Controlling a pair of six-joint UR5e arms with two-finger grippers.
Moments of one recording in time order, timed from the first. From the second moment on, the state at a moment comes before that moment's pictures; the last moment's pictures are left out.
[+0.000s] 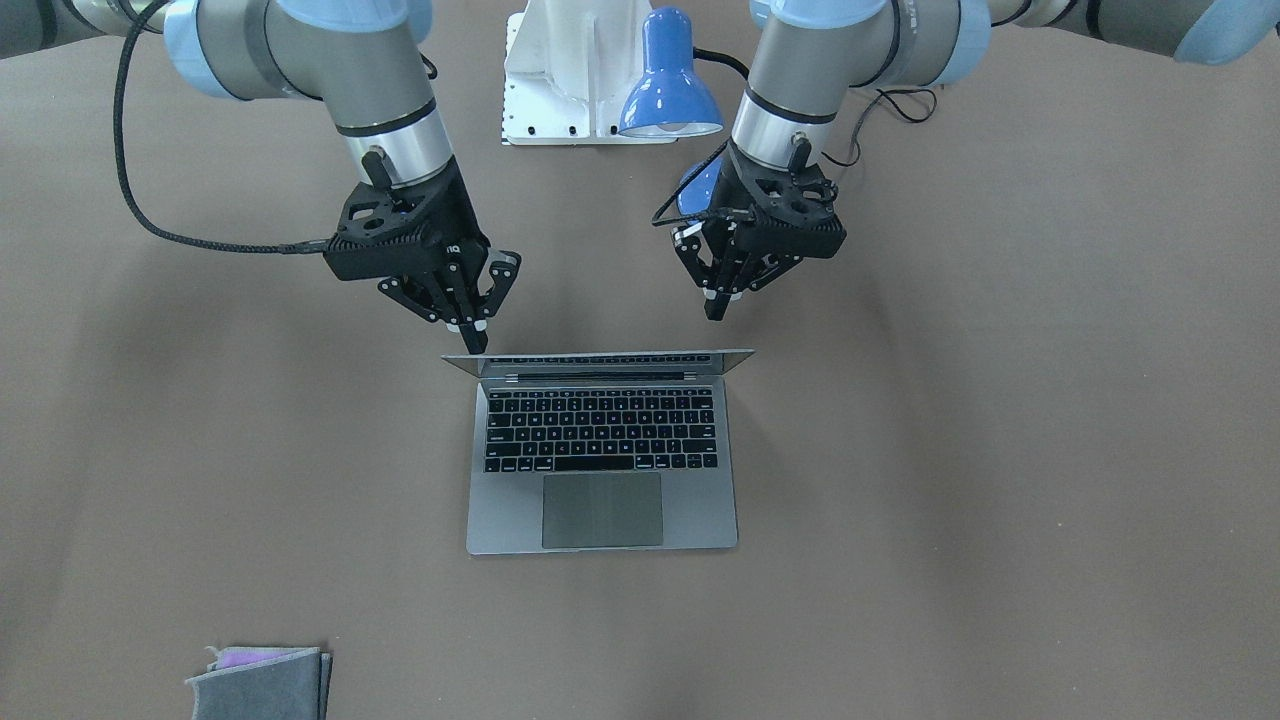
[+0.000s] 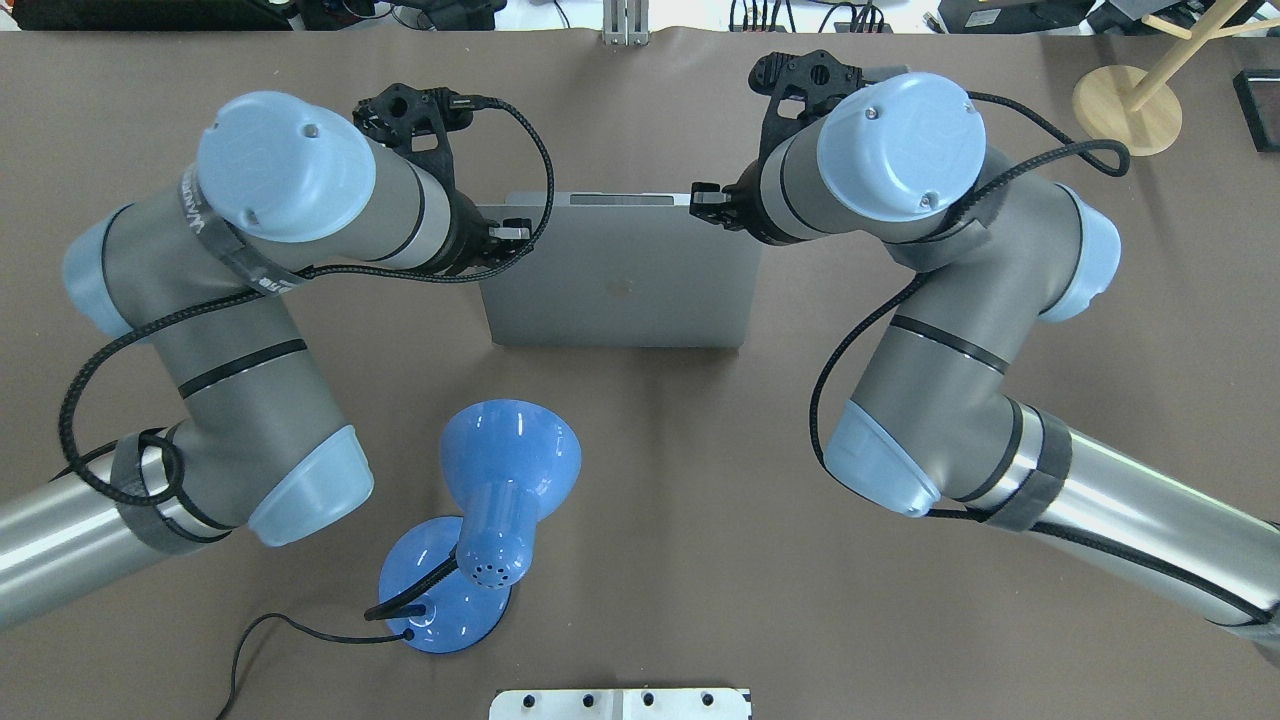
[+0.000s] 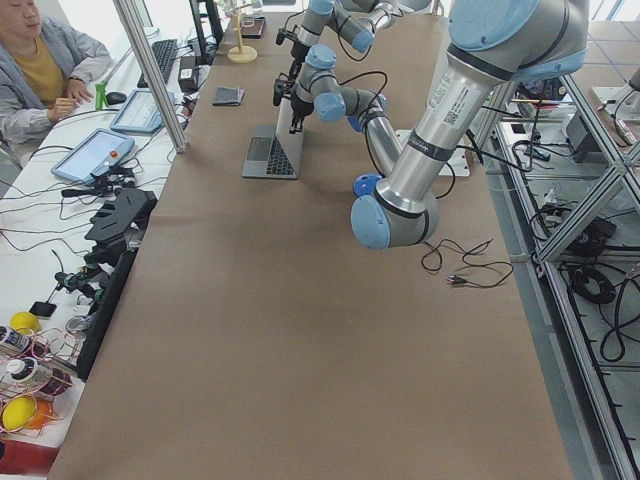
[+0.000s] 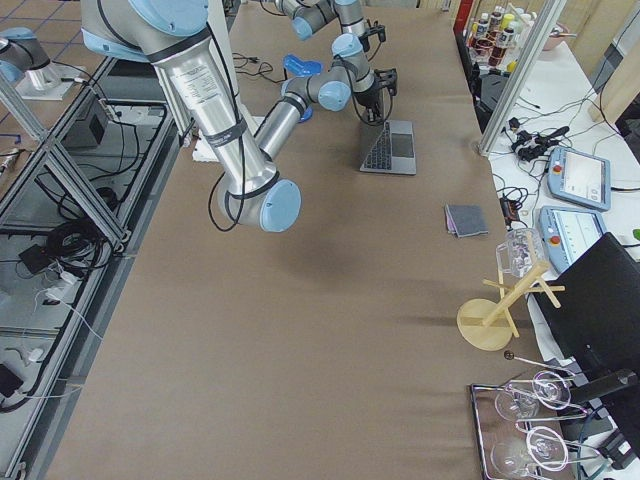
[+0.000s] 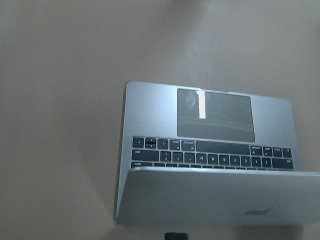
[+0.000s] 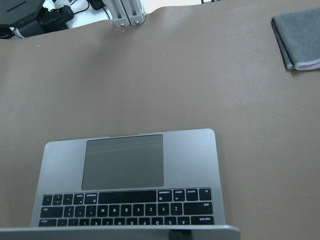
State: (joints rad) left arm -0.66 -2.21 -1.81 -1.71 -1.77 -1.24; right arm 0.67 -0.91 1.77 -1.43 1.70 1.23
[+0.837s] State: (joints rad) left arm -0.73 -2.36 -1.38 -1.95 -1.77 -1.22; right arm 0.75 -0.71 1.32 -1.27 1.81 1.23
